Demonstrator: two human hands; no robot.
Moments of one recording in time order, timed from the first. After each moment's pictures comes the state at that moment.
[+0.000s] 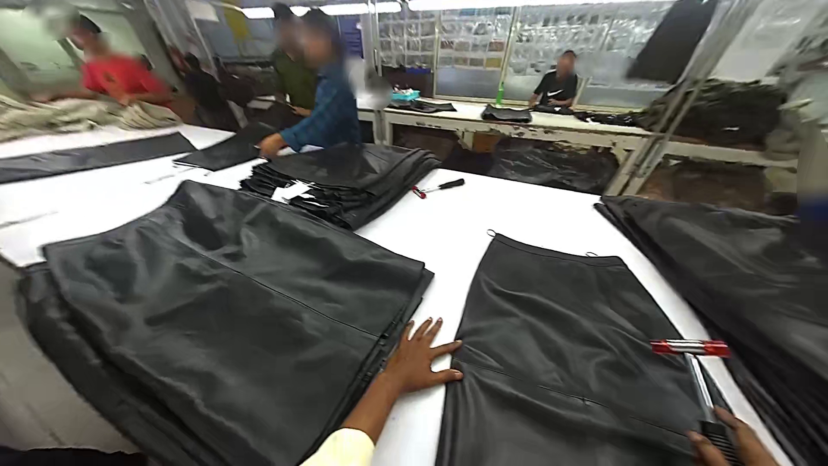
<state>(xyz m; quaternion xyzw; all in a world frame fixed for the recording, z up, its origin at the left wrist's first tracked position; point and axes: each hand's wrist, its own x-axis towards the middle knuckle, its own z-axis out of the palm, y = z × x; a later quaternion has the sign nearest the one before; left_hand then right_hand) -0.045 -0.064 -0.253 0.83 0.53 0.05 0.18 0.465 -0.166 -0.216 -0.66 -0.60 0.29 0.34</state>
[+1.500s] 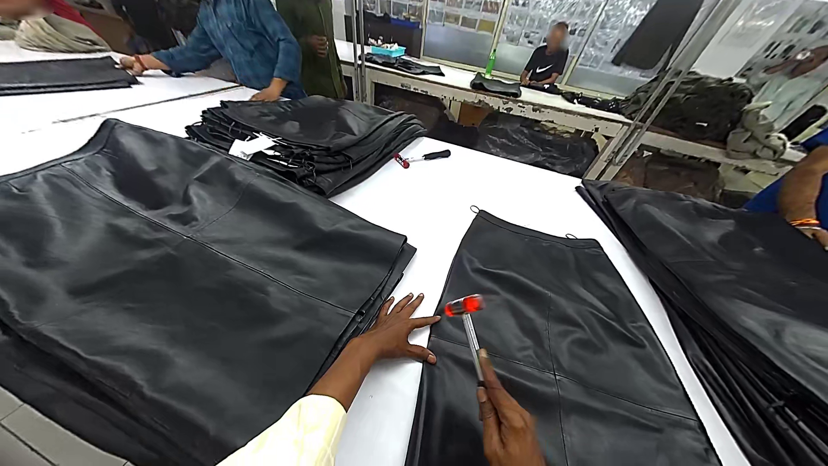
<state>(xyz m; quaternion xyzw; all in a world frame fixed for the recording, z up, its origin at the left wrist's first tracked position) -0.053 -0.051 -0.240 0.82 0.51 0.04 0.25 0.196 -0.188 -0.219 -0.53 -0.76 0.19 0.34</state>
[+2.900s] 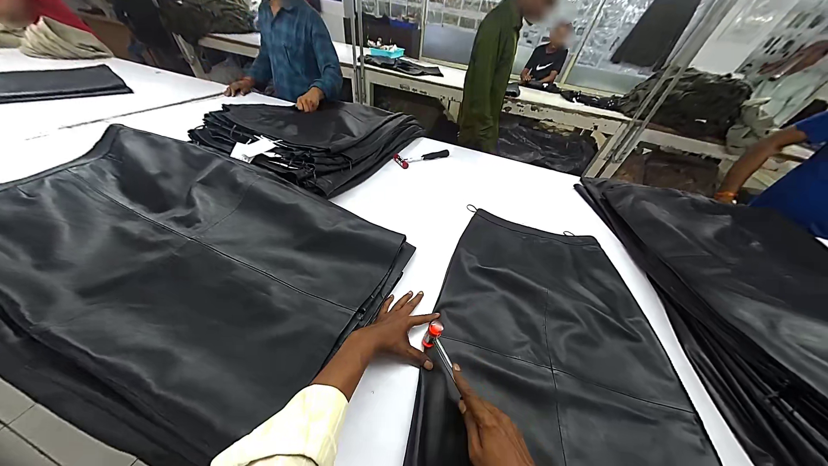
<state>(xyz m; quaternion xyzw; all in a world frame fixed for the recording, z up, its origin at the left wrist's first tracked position) -0.056 -0.047 -0.238 0.83 0.50 0.02 0.26 0.189 -0.204 -0.220 -0.58 -0.77 0.22 0.17</state>
